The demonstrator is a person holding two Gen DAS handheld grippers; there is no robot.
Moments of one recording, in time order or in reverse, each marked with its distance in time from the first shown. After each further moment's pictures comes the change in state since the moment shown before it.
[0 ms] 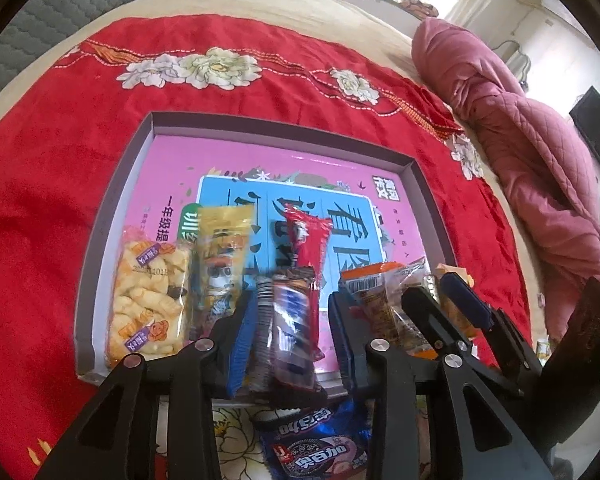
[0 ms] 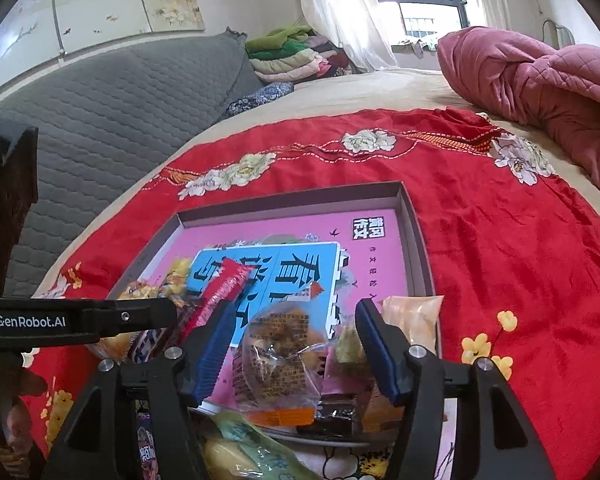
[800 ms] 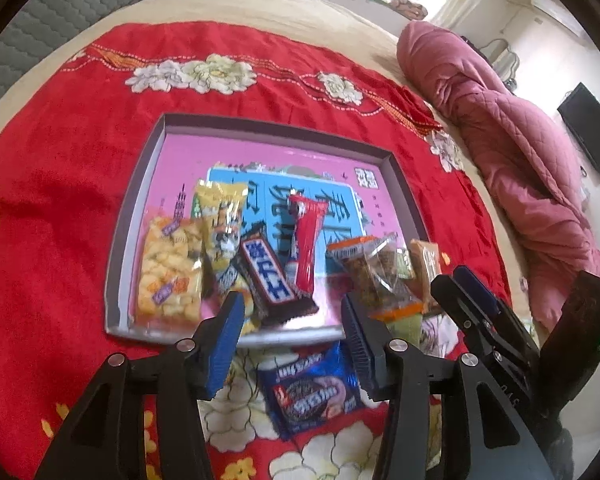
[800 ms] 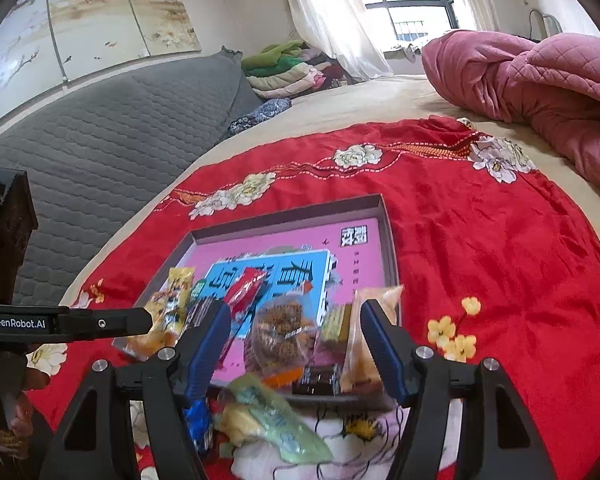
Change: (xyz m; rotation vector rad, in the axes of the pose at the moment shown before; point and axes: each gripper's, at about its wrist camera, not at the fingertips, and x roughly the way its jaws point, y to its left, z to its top) left arm -0.041 0.004 -0.022 0.013 0.010 -0.036; right arm -0.048 -0.013 -0.003 0.053 -0.037 0.035
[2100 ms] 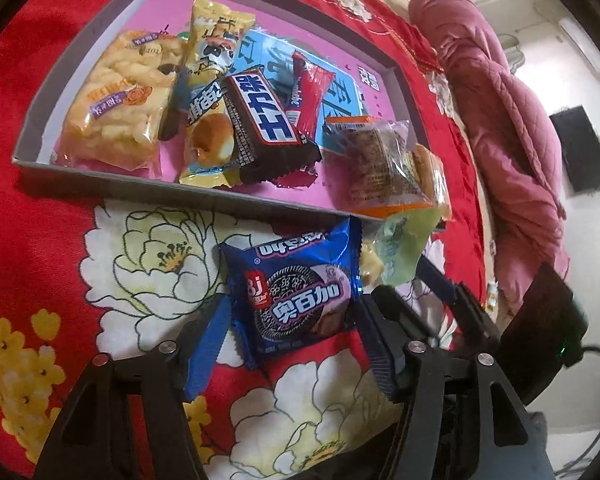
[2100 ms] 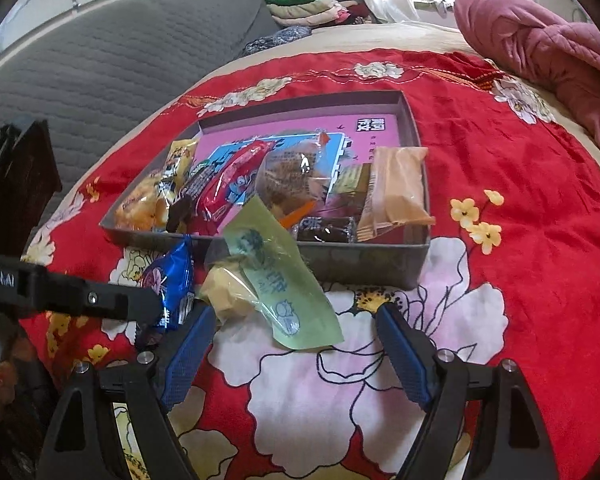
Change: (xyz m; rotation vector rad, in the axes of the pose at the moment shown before) left arm 0.057 0.017 -0.059 -0.160 0.257 -0.199; right arm 0.015 0.005 -0.062 -0.119 0.261 0.000
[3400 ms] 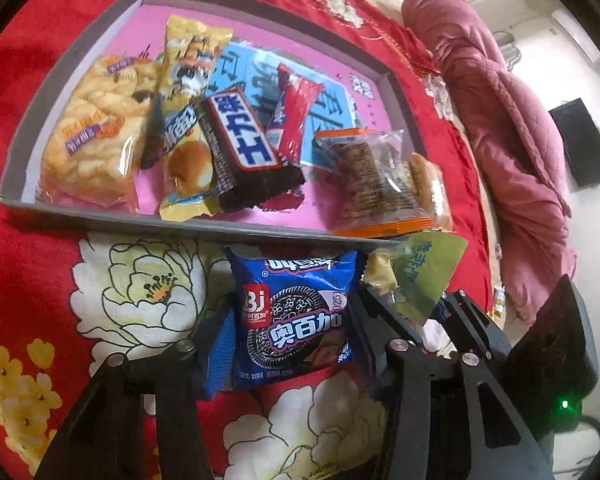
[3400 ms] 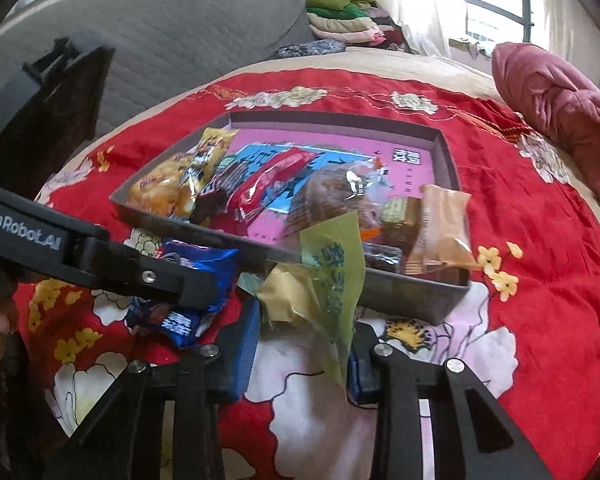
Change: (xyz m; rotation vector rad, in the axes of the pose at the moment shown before) left arm 0.000 -0.012 0.007 0.057 -0.048 0.030; right arm 0.004 0.030 0.003 -0.165 -0.050 -0.042
